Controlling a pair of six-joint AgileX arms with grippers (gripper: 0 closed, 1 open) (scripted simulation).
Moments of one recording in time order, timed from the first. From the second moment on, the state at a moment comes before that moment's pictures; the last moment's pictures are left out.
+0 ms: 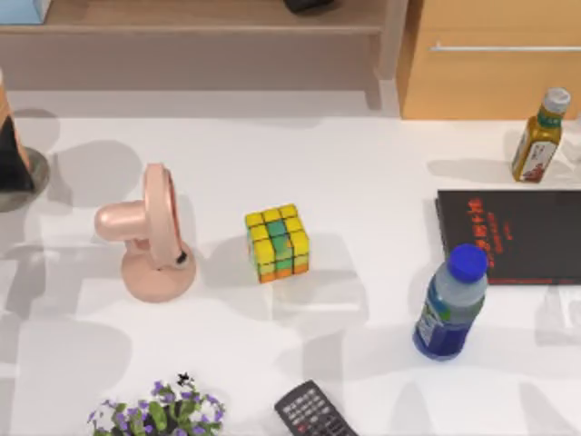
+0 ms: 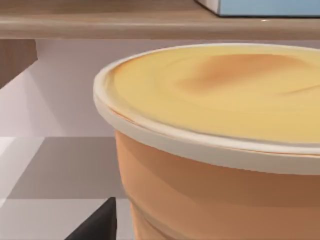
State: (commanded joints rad) left arm 0.26 2.13 0.56 1.56 0.31 0.01; right arm 0.00 0.00 0.00 0.00 0.00 0.00
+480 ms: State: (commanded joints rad) left arm 0.26 2.00 0.53 1.46 0.32 0.01; right arm 0.00 0.00 0.00 0.00 0.00 0.00
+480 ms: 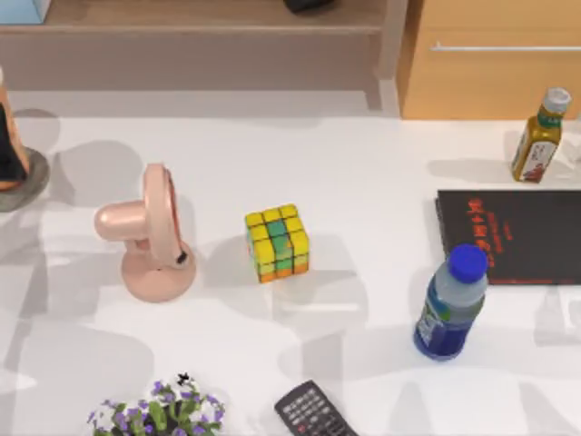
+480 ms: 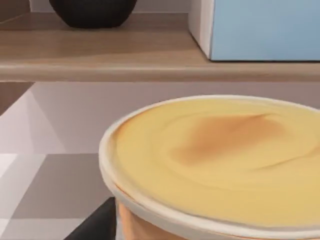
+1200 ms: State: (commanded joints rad) left arm 0.27 1.84 0.50 1.34 0.33 0.01; right arm 0.00 0.00 0.00 0.00 0.00 0.00
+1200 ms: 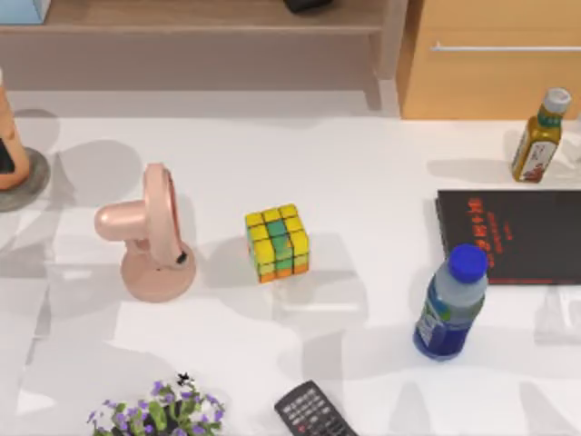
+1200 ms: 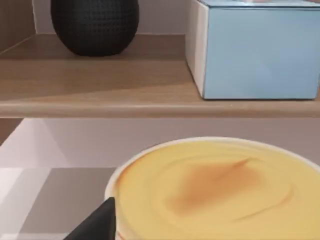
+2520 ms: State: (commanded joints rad) left arm -0.41 2.06 1.78 -0.68 0.14 -0.54; right arm 0.00 0.00 0.00 0.00 0.00 0.00
